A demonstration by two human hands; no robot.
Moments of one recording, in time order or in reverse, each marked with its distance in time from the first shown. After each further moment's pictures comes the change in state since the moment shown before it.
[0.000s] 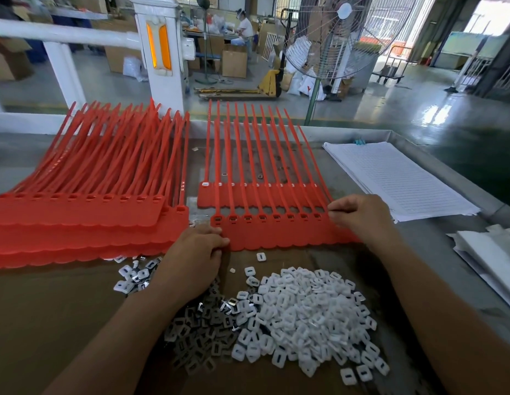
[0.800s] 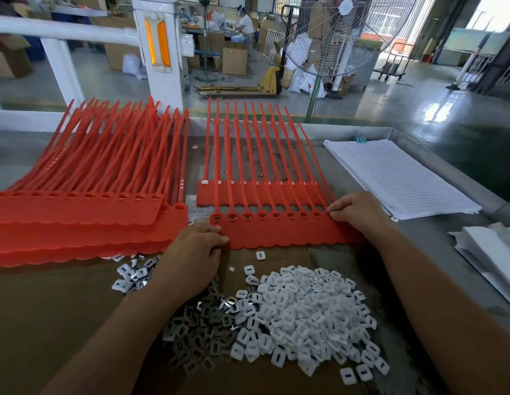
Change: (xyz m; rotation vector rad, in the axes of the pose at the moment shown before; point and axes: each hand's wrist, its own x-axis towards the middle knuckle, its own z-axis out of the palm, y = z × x) left_hand -0.001 0.000 -0.001 -0.008 0.020 0.012; right_hand 0.030 0.010 0.005 -0.095 -0.113 0.149
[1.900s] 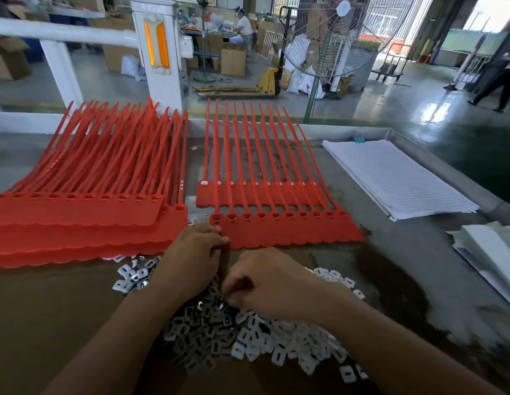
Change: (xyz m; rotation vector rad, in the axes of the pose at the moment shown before) left_hand 0.005 -0.005 0.005 0.011 -0.018 0.003; right_hand -0.124 -0.075 0.068 -0.347 -0.584 -0.773
